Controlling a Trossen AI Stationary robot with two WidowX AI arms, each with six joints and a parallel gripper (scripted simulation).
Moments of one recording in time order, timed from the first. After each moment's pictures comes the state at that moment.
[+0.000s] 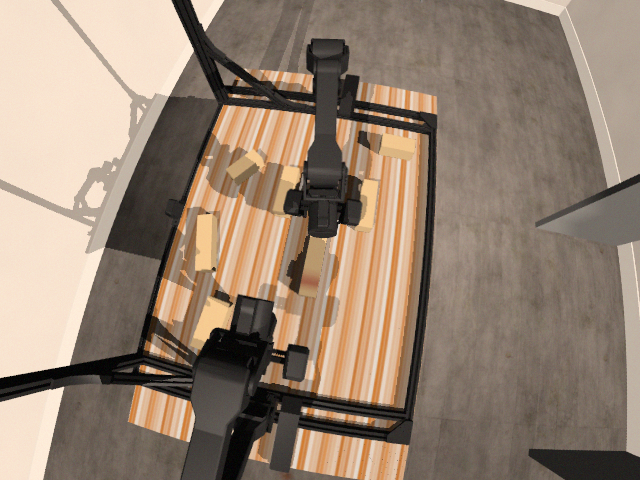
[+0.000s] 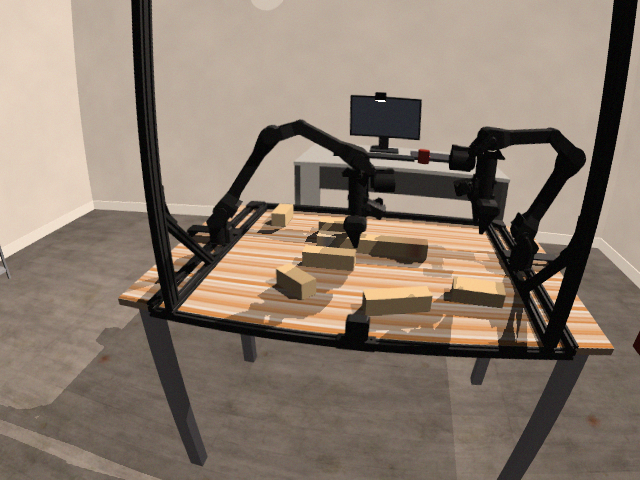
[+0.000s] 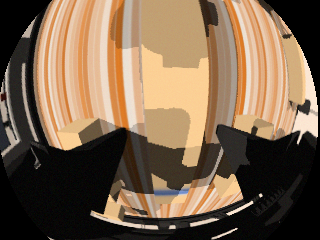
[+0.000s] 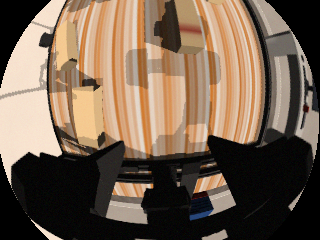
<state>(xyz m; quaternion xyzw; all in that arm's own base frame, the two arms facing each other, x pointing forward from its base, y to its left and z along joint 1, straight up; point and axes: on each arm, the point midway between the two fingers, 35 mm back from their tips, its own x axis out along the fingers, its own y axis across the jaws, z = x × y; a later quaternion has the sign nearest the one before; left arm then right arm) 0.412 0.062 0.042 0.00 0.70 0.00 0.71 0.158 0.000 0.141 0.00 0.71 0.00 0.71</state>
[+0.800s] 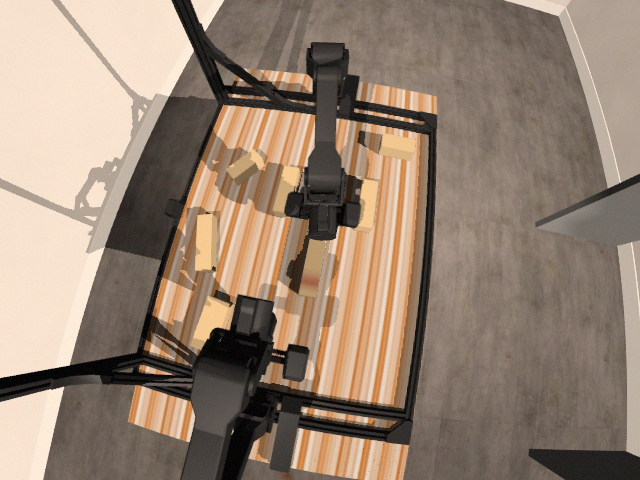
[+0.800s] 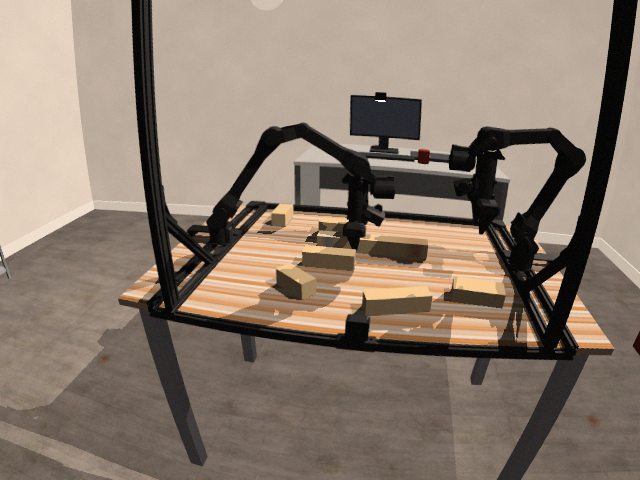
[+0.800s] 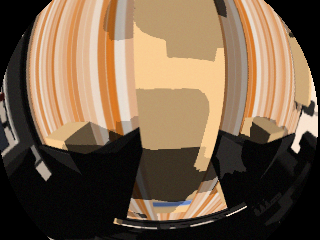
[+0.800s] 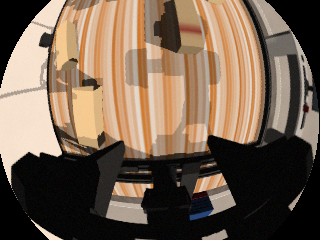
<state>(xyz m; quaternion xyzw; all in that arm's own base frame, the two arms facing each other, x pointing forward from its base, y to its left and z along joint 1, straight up) 0.410 0.062 0.023 0.00 0.71 0.00 0.71 0.158 0.000 0.141 0.00 0.71 0.00 0.71</state>
